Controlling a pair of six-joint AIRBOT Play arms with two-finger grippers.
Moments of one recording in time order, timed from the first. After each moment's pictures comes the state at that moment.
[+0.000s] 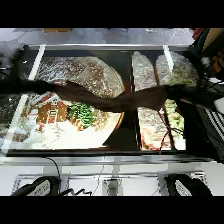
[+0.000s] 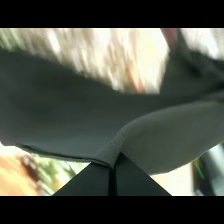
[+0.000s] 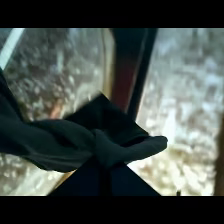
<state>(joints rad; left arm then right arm) 0.26 -1.13 1.33 0.79 -1.17 -0.85 -0.05 -0.86 1.08 -1.05 0.87 1.17</state>
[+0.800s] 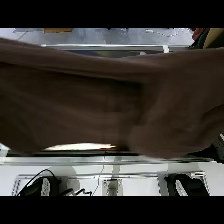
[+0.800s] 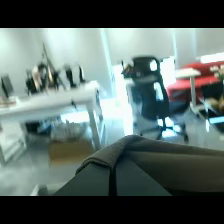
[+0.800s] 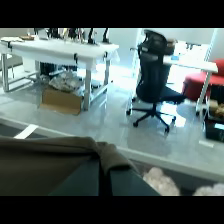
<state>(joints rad) 0.50 -0.47 1.38 0.86 -0.83 -0.96 -0.05 -0.51 1.46 -1.14 0.93 1.22</state>
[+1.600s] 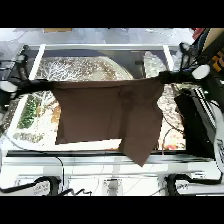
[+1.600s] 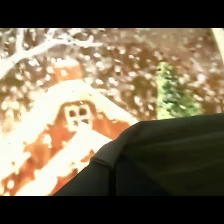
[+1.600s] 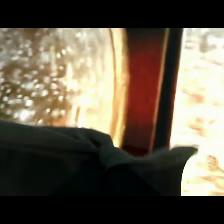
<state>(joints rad) 0.17 -1.42 1.21 0.91 -0.61 -0.89 -0.05 -1.51 1.47 -1.15 0.87 1.33</state>
